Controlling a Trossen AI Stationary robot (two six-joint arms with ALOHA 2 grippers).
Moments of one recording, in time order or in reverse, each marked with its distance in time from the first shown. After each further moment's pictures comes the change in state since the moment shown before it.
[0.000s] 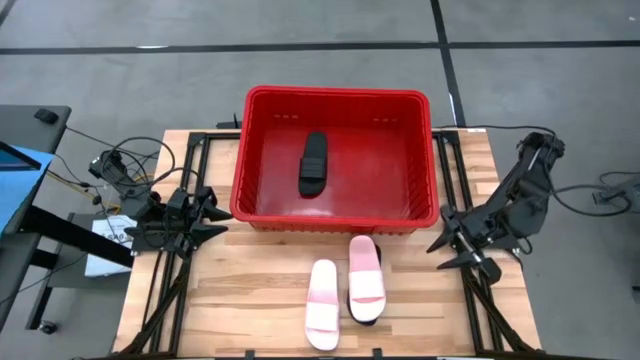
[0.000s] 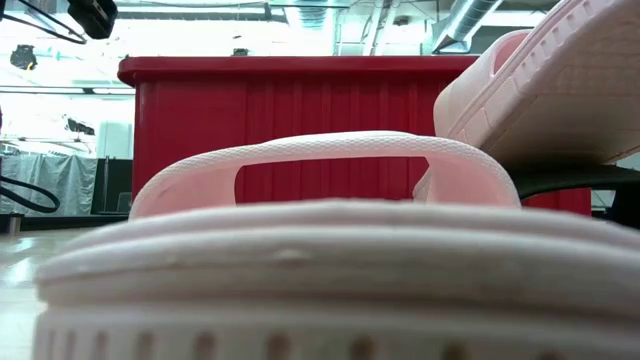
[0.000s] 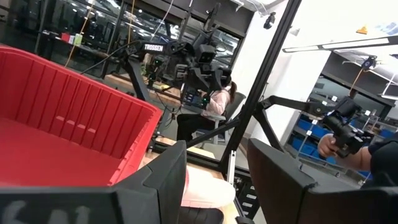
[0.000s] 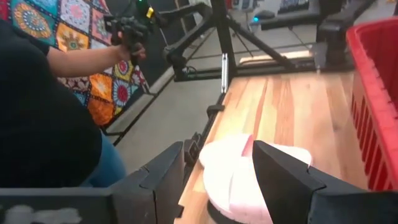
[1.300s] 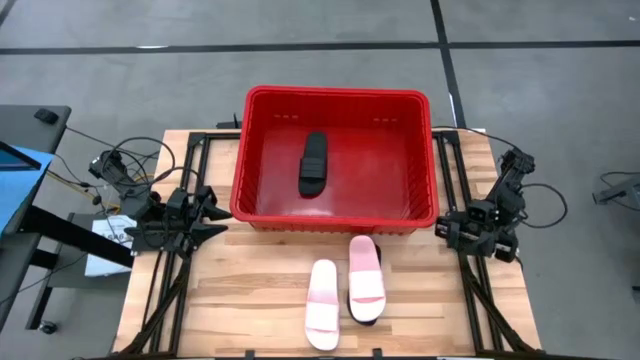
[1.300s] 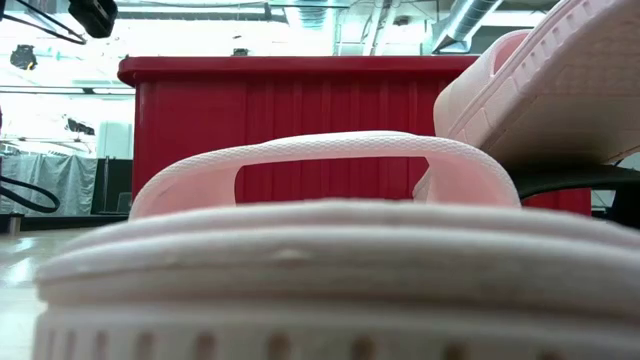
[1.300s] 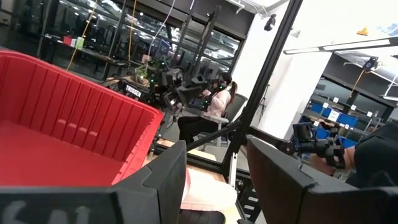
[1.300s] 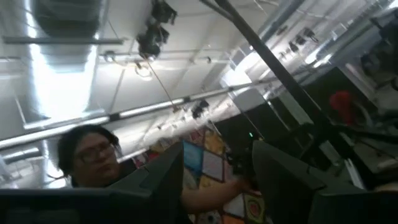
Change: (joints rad) left arm 0.000 0.000 0.000 0.011 -0.007 0.013; right arm -0.002 -0.628 -0.802 1.046 -0.175 0.078
